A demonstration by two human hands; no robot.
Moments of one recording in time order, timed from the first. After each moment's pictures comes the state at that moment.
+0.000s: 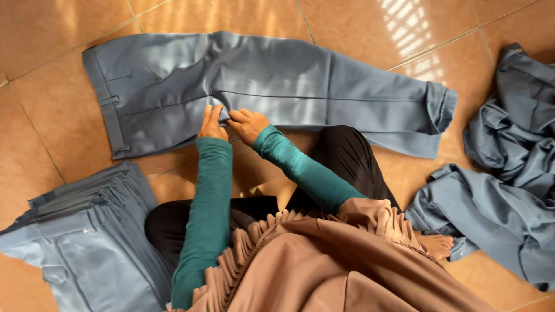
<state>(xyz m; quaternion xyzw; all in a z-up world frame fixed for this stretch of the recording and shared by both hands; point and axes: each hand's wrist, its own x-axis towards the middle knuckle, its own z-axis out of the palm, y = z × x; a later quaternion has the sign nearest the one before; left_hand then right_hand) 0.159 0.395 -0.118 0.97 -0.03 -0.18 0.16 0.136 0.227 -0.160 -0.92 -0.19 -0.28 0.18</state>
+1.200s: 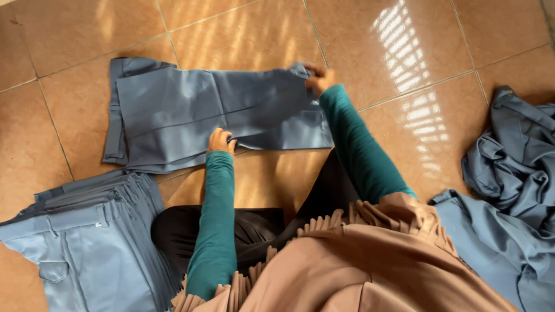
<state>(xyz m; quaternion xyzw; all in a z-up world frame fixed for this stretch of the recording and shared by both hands) 0.159 0.466 -0.264 0.99 -0.06 0.00 0.11 0.242 0.047 -0.119 -0.84 0.17 0.03 0.52</state>
